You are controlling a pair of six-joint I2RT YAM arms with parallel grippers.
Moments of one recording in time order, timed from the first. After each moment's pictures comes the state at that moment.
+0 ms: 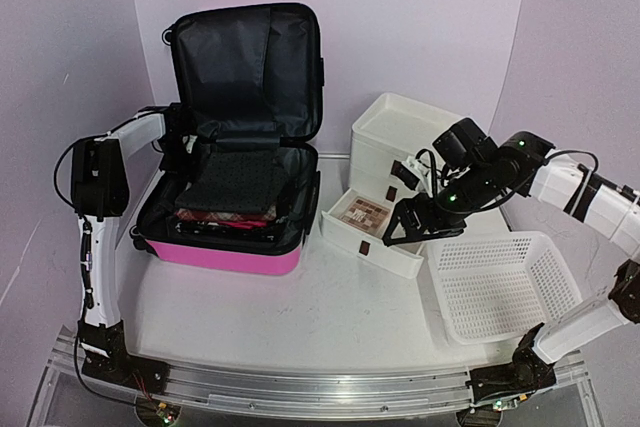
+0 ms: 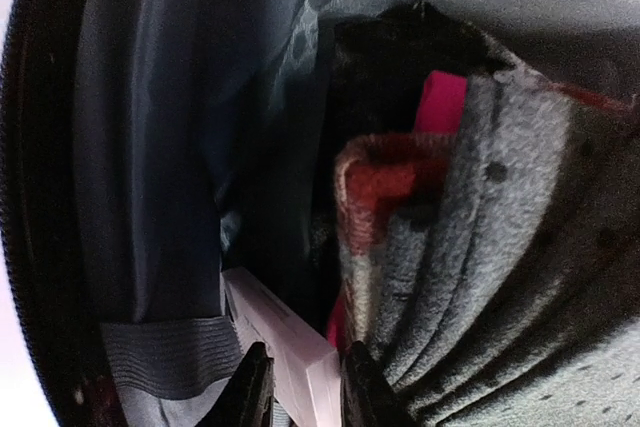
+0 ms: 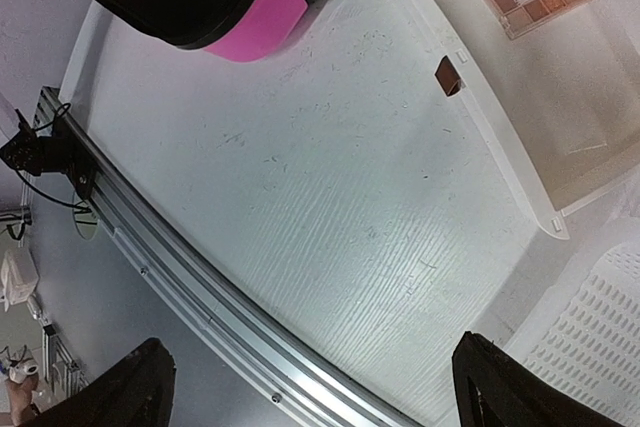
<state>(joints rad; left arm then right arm) -0.11 2.30 2.10 -1.03 -0.03 0.00 0.72 1.36 1.29 -0.98 -0.34 0.34</state>
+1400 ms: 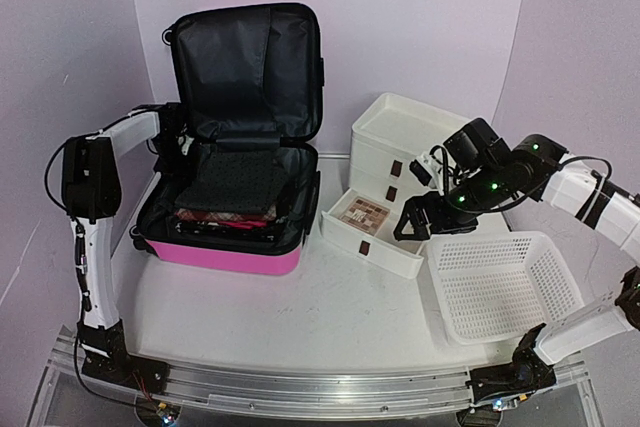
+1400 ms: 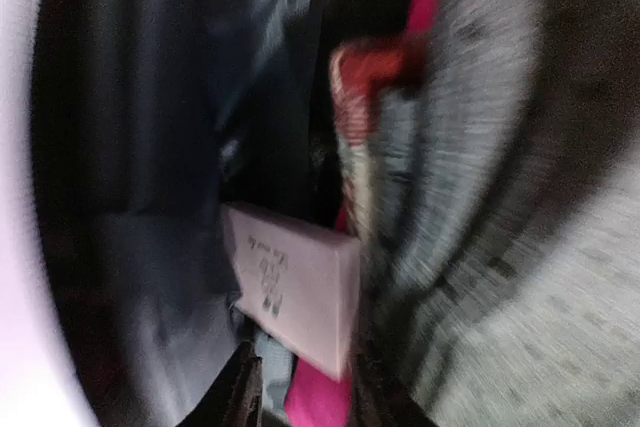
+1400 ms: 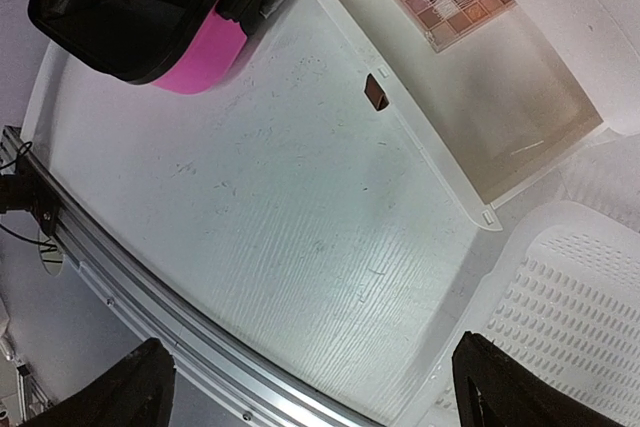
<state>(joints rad) -0.11 2.18 2.01 -1.07 -0.01 0.02 0.72 1.30 1.26 -0.98 -0.19 0.37</state>
